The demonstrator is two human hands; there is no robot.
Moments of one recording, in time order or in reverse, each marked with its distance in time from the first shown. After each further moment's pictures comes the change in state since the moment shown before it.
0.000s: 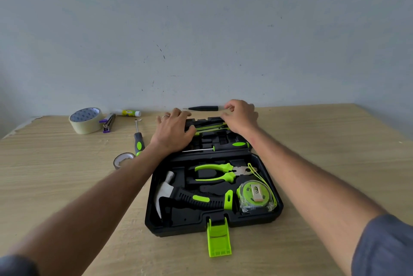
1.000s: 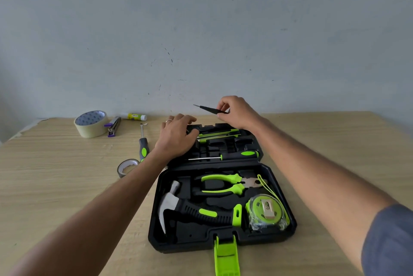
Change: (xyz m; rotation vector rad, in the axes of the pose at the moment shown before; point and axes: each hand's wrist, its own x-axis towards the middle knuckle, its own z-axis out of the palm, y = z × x) left_hand 0.005 -0.008 -0.003 -0.222 0.025 -0.043; right_hand 0.031 -0.025 -0.011 0.068 -0.244 -0.309
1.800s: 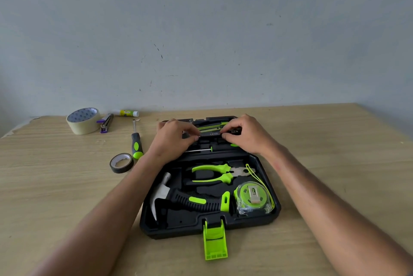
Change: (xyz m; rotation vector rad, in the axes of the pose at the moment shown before) left_hand -0.027 0.015 0.005 -0.028 0.069 0.163; right_hand -0.093 0.032 0.001 0.070 0.057 -0.112
